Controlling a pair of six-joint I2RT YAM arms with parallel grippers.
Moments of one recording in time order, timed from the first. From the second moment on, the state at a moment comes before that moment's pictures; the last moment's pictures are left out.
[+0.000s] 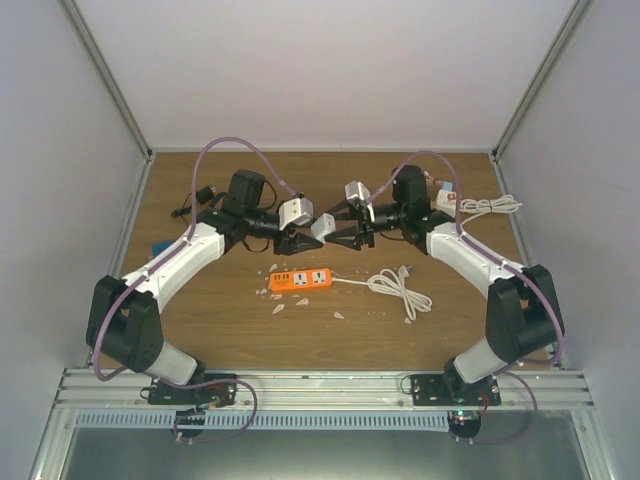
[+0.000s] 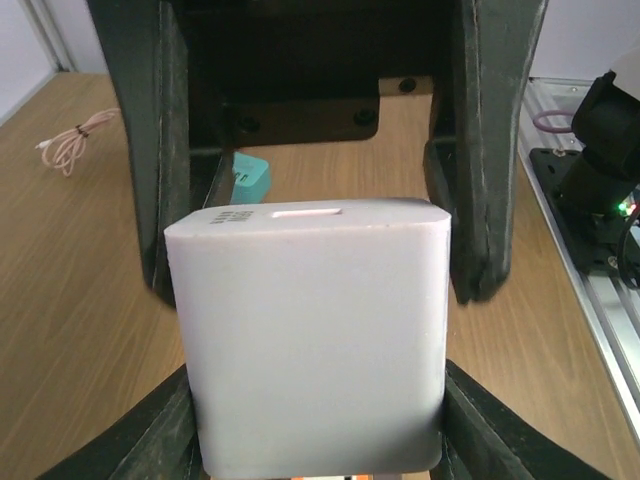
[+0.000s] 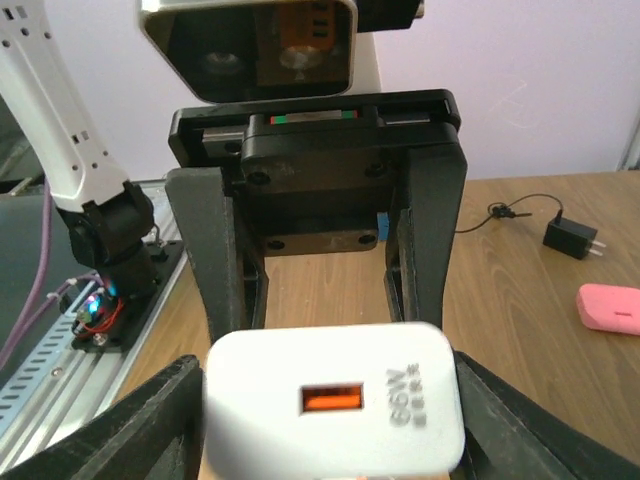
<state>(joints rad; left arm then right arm) -0.42 1.49 1.14 -0.36 0.94 0.59 0.40 1.55 1.07 0.03 -1.21 -0.36</state>
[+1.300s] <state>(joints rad) 0.13 1.94 1.29 -0.62 0.20 0.85 0.36 1.66 1.02 -0.60 -0.53 -0.86</state>
